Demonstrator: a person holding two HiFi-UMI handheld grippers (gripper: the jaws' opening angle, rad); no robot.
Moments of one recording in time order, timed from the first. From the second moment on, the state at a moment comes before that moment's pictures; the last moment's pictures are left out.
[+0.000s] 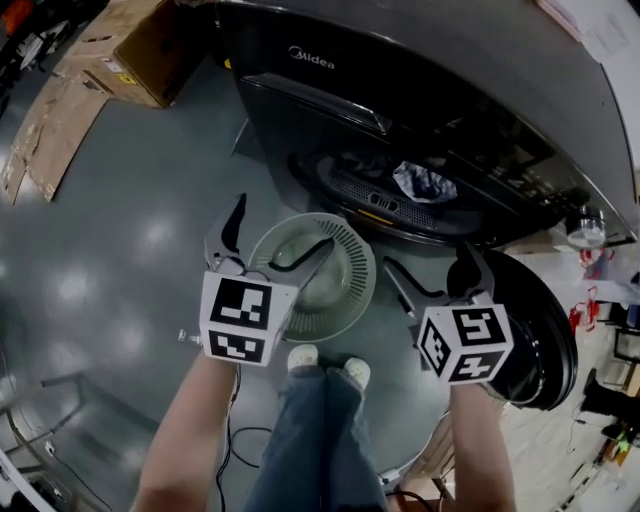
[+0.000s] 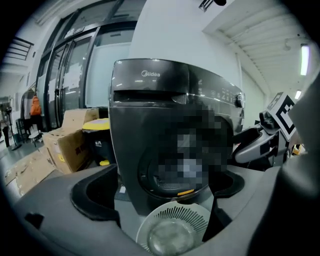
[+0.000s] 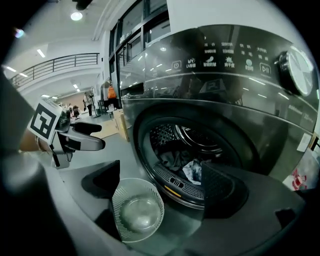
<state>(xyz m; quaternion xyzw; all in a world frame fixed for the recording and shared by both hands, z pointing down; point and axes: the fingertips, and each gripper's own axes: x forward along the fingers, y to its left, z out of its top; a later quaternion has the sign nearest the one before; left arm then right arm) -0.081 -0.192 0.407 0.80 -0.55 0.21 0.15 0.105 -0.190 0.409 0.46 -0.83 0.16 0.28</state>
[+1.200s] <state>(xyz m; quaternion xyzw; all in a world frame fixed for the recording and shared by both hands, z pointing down) -0.043 -0.238 0.560 0.75 -0.59 0.22 0.21 0.152 -0.324 0.624 0.48 -0.76 0.09 0.42</state>
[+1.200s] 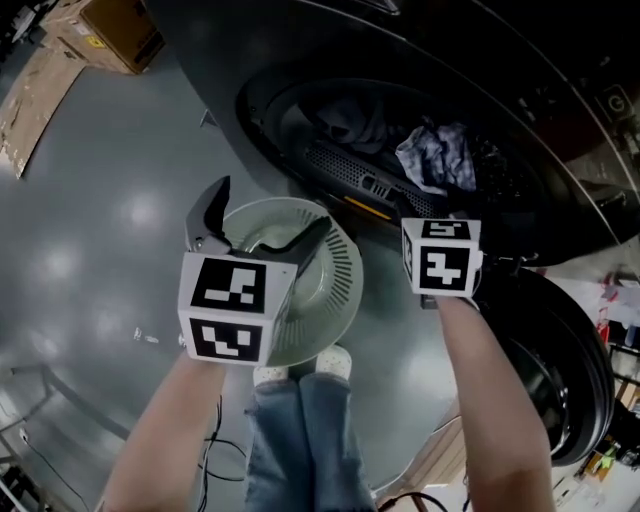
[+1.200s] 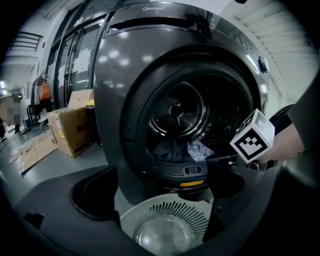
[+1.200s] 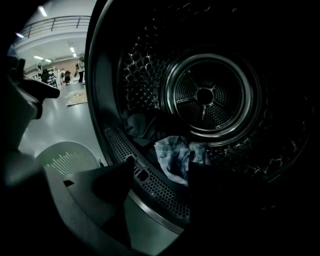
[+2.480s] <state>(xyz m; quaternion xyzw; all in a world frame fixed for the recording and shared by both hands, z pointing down) -0.063 -0.194 0.549 0.73 -0.60 0.25 0.23 0.123 -0.281 0.616 0.39 -0.80 0.11 0.44</state>
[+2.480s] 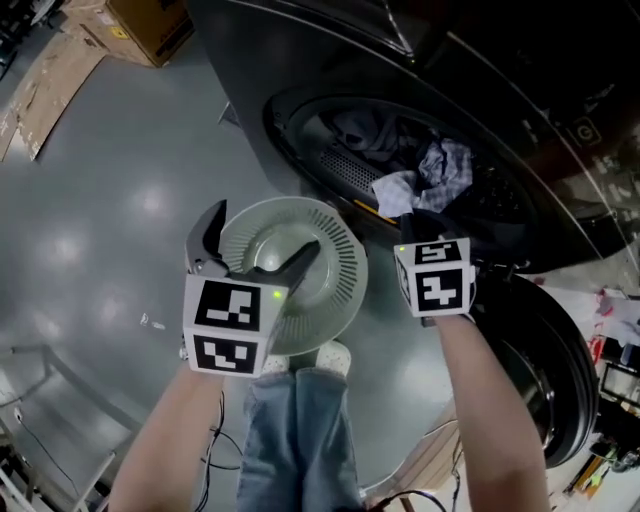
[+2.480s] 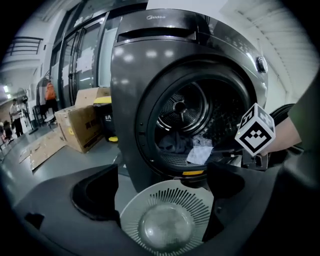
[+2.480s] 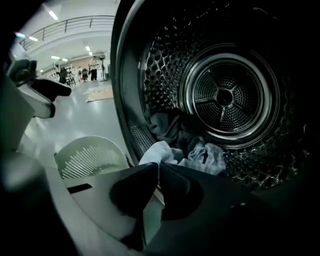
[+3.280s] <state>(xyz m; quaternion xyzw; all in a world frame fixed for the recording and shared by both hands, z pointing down) -0.129 -0.156 0.510 0.69 -0.64 0.22 0.26 -0.014 -0.141 0.590 0.33 -0.80 0.44 0.24</state>
